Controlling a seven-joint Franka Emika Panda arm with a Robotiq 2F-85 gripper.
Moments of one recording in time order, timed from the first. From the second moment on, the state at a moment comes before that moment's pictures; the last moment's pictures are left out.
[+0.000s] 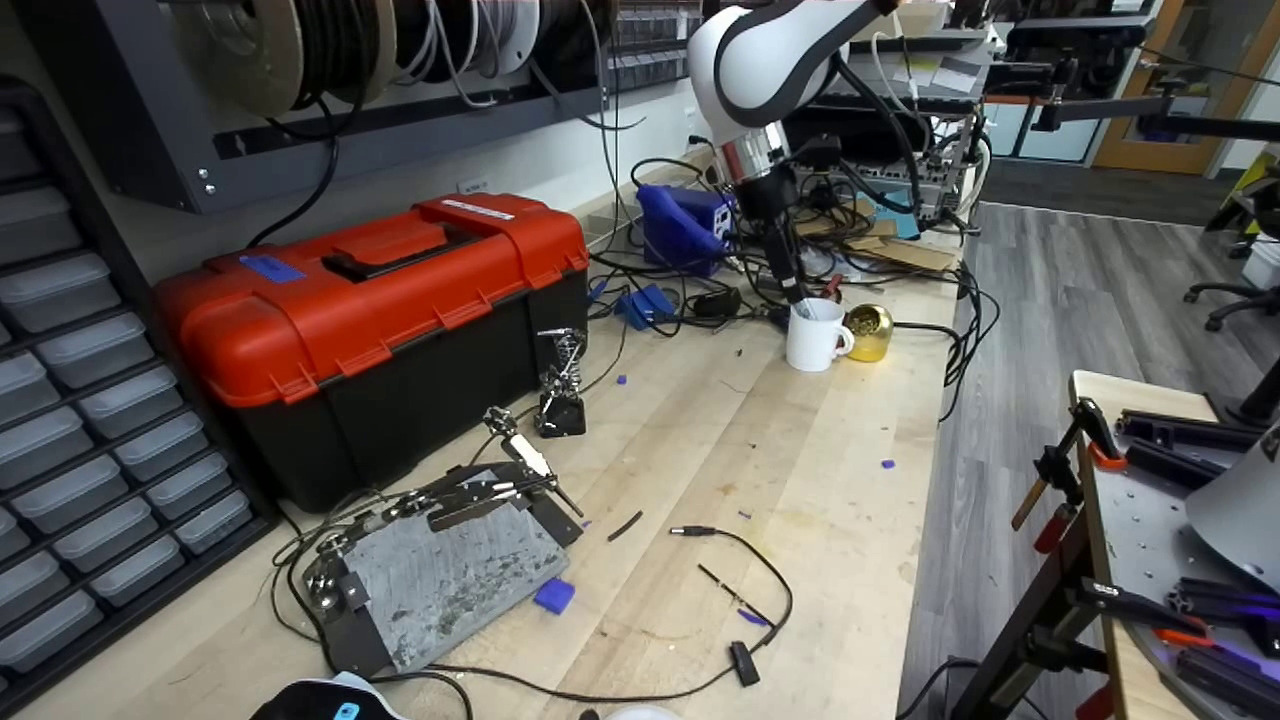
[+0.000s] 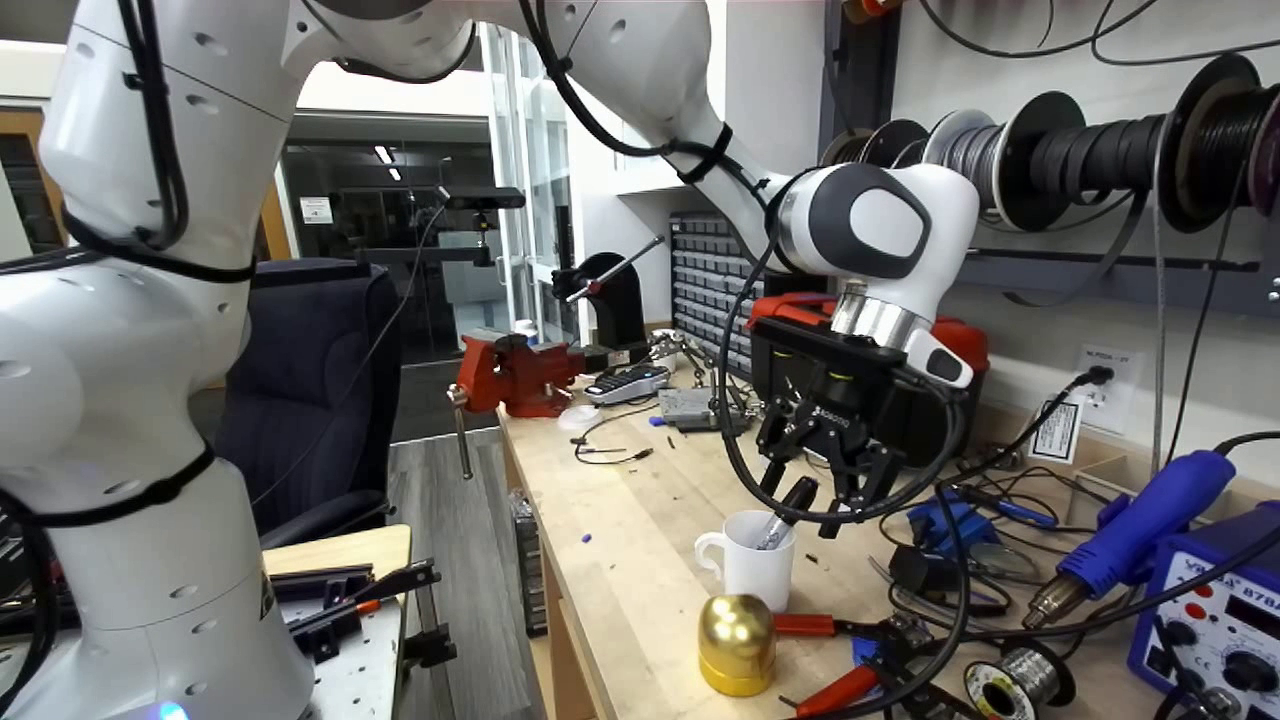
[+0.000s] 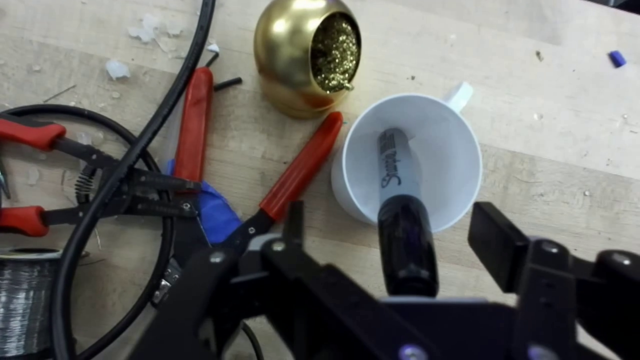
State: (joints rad) arm -0.10 0.46 -0.06 -1.77 -0.05 1.81 -0.36
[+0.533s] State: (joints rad) arm -0.10 0.46 -0.06 -1.77 -0.05 1.83 -0.38
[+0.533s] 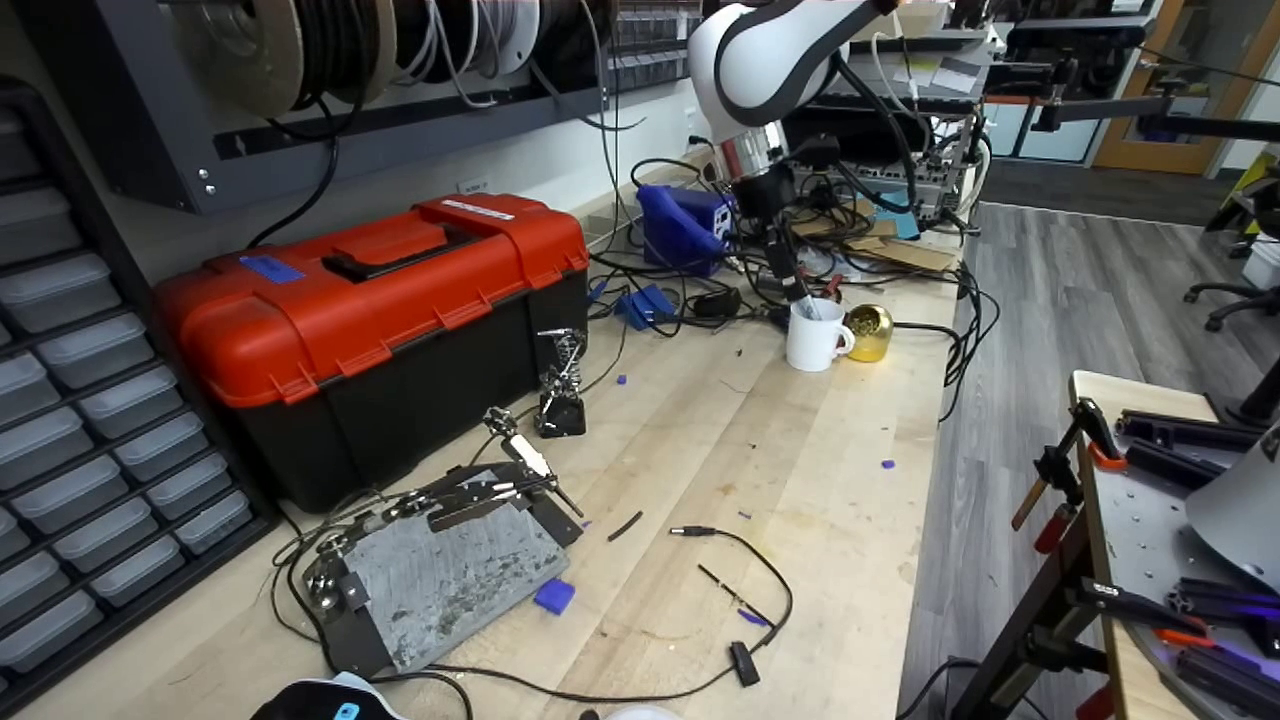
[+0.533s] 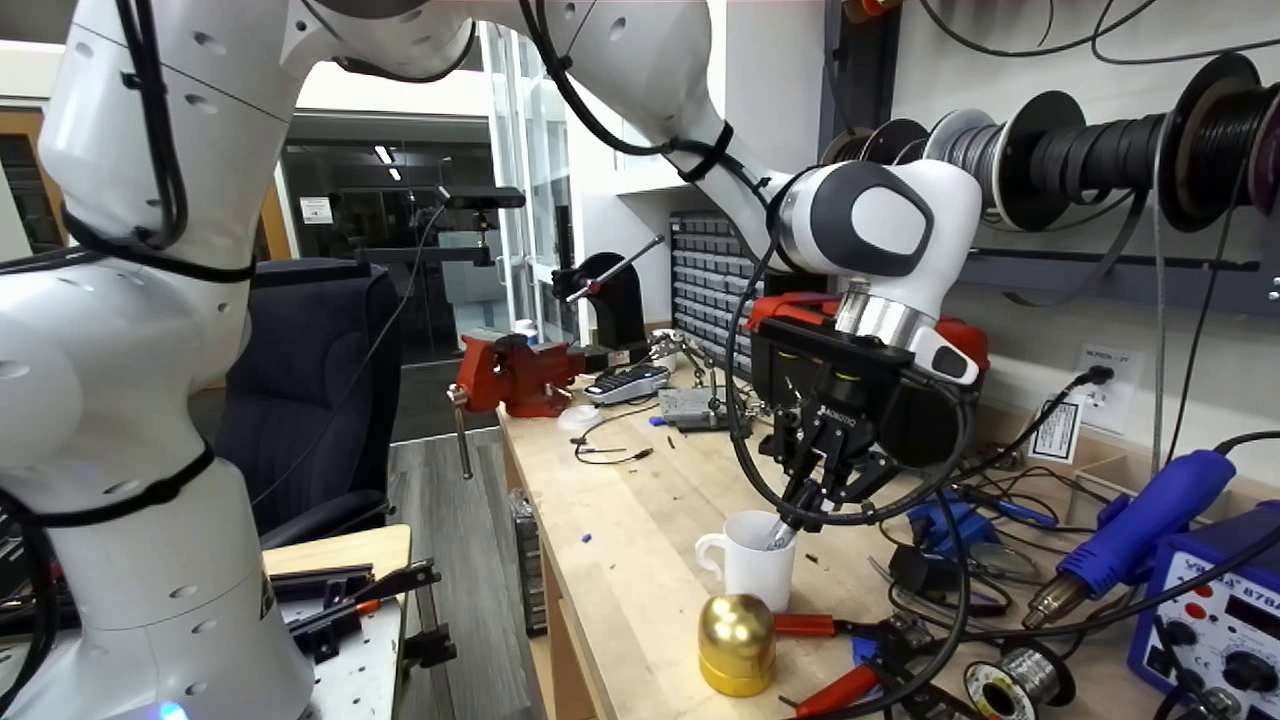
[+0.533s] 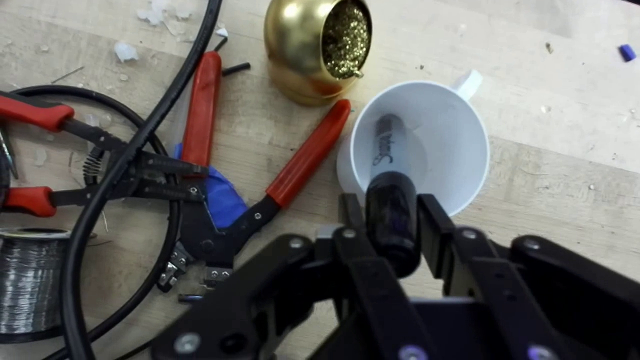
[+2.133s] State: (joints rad) arm -0.10 0.26 -0.06 -1.80 -0.07 1.74 -0.39
